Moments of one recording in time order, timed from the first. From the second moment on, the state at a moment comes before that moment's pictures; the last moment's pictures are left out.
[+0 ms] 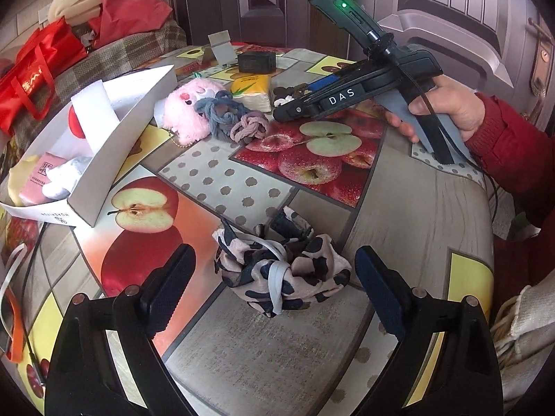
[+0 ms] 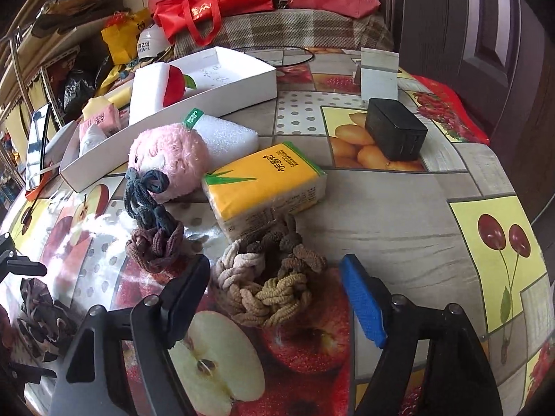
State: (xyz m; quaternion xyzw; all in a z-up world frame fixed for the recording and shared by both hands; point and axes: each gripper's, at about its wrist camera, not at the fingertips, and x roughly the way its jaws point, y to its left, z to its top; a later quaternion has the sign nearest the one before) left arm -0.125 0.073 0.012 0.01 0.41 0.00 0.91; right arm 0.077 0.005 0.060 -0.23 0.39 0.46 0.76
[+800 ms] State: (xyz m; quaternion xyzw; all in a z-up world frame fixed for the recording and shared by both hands) left arm -0.144 0.128 0.043 -0.05 0.28 0.20 0.94; right arm 0.027 -0.026 0.108 -0.14 0.23 0.50 0.82
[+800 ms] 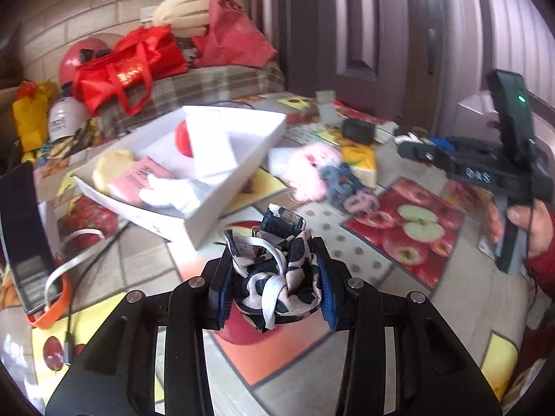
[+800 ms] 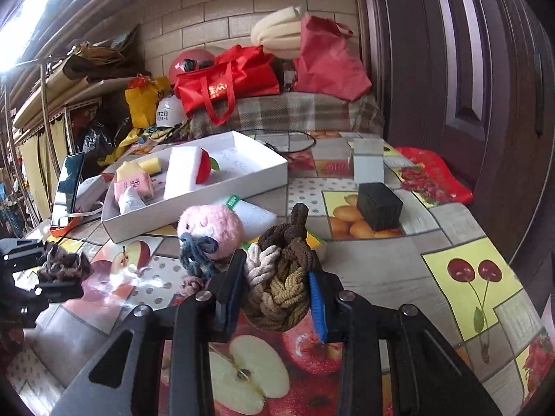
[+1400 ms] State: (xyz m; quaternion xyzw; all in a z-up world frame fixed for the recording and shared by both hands) left arm -0.116 0.209 0.047 -0.06 0.22 0.34 0.91; right arm -0.013 0.069 0.096 -0.16 0.24 0.56 0.77
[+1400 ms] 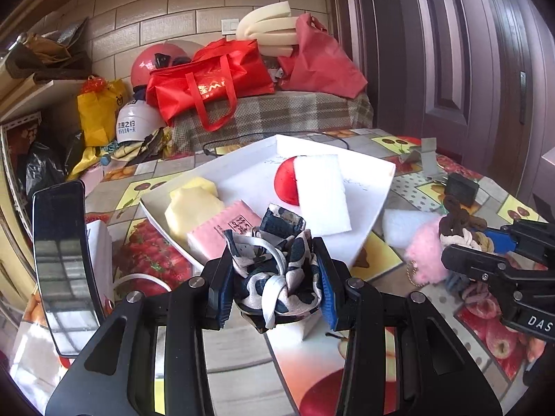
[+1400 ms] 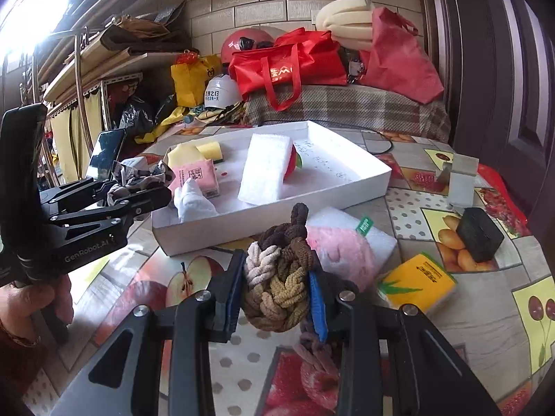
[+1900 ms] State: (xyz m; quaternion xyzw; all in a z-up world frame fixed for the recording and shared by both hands) left arm -0.091 0.267 0.051 -0.09 0.19 0.43 0.88; right arm -0.012 0.169 0.088 -0.12 0.27 0.54 0.79
